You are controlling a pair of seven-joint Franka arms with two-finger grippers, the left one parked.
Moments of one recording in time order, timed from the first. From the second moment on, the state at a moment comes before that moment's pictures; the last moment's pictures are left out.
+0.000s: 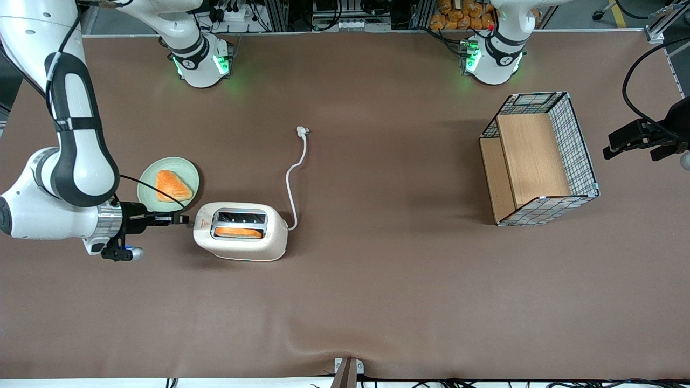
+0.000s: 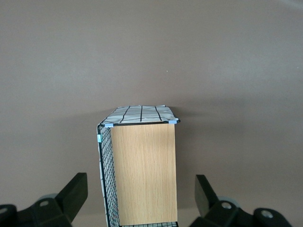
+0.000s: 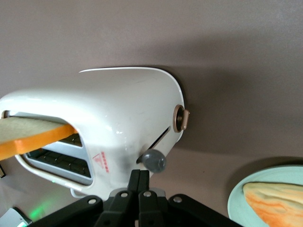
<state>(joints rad) 0.06 0.51 -0.12 -1.64 0.56 1.83 -0.19</state>
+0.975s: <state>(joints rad) 0.04 0.58 -0.12 -1.64 0.65 1.83 -0.27</state>
